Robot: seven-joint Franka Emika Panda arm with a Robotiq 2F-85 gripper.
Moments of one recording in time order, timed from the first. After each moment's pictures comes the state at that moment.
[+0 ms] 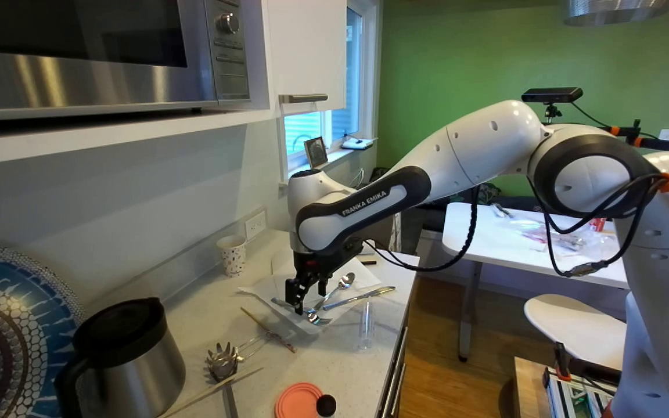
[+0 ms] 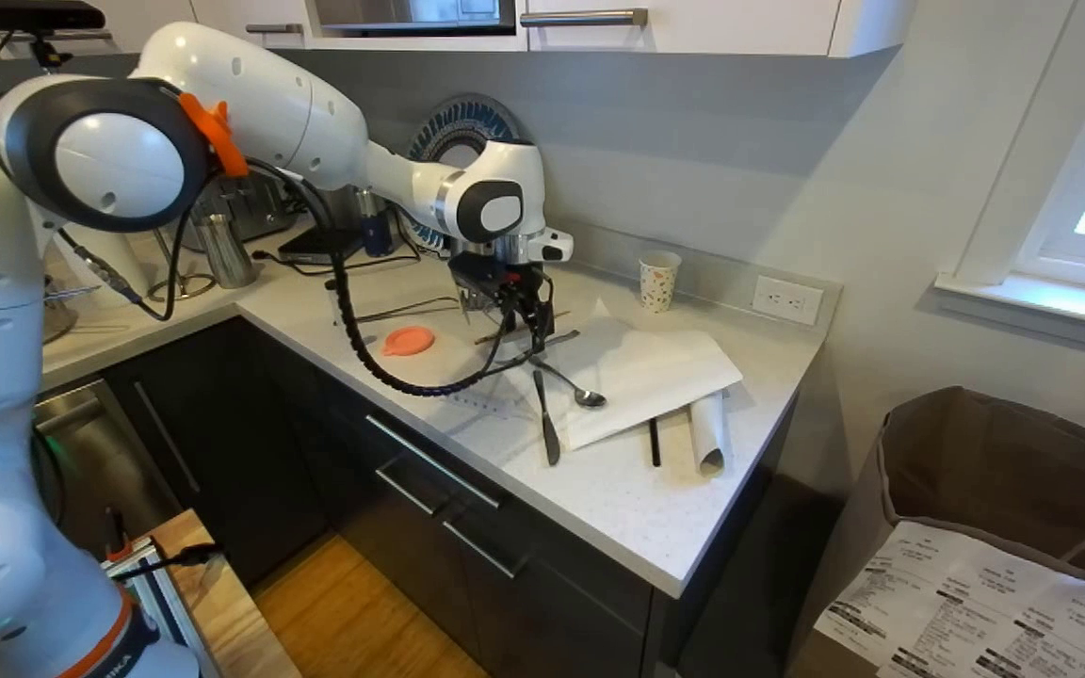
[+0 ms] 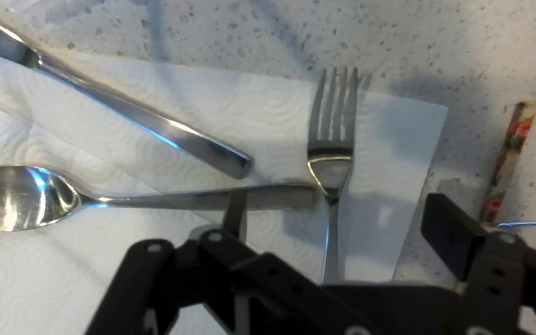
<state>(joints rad) 0.01 0.40 -0.03 -1.72 0.00 2.14 0.16</state>
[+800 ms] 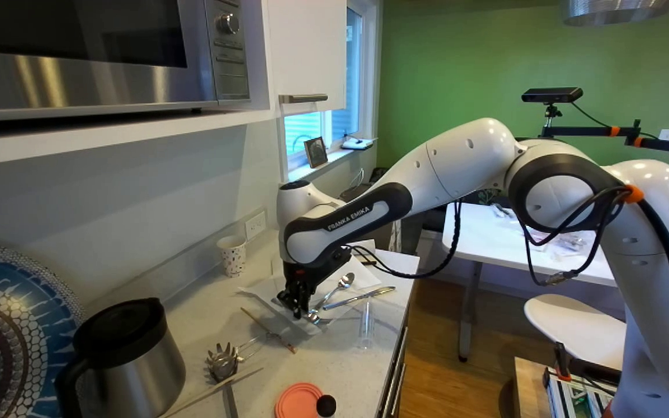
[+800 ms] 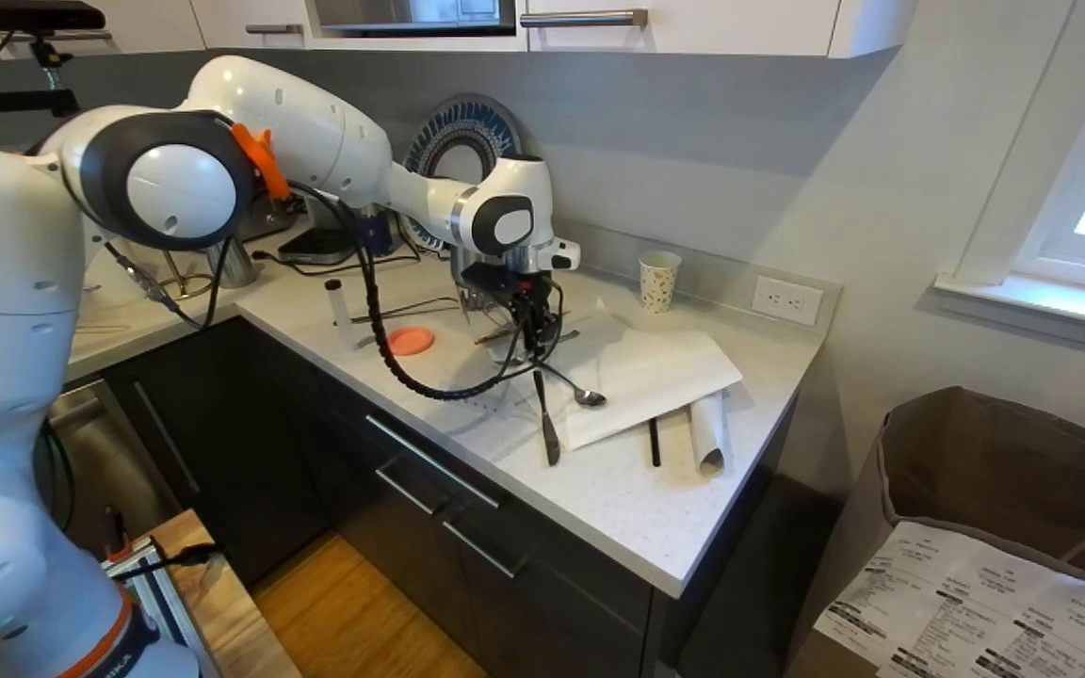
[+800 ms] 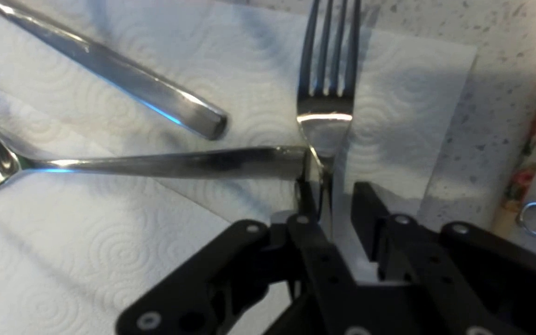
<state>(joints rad) 0.02 0.51 -0.03 -1.62 -0.01 2.17 0.16</state>
